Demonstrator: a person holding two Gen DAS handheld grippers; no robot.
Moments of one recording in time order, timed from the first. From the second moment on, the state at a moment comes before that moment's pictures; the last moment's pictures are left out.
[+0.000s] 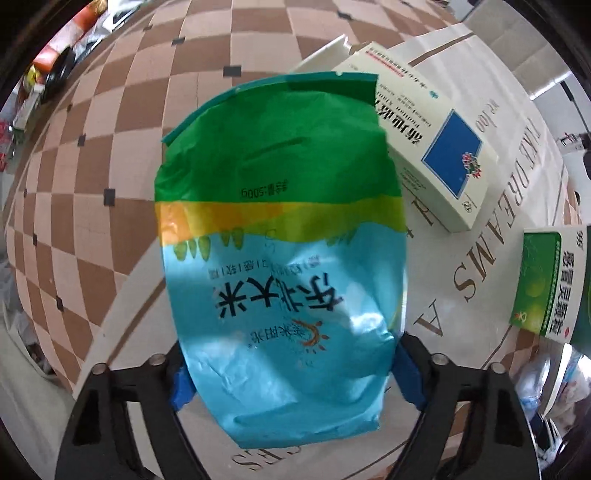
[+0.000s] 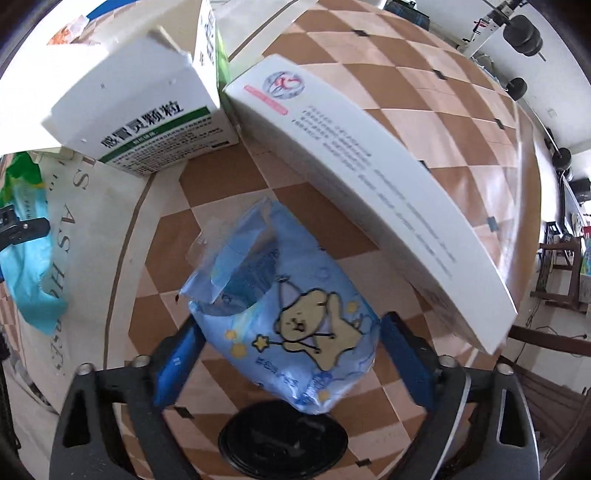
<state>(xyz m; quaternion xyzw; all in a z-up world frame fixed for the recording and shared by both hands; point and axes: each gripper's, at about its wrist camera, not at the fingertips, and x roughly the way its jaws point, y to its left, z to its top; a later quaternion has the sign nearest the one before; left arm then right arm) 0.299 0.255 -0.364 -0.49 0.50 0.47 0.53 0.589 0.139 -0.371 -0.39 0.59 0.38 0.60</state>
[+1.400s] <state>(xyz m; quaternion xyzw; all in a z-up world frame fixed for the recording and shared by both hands) 0.101 -0.055 -0.224 -0.28 0.46 0.50 0.67 0.282 -0.087 -0.234 -0.27 0.55 0.49 0.62</state>
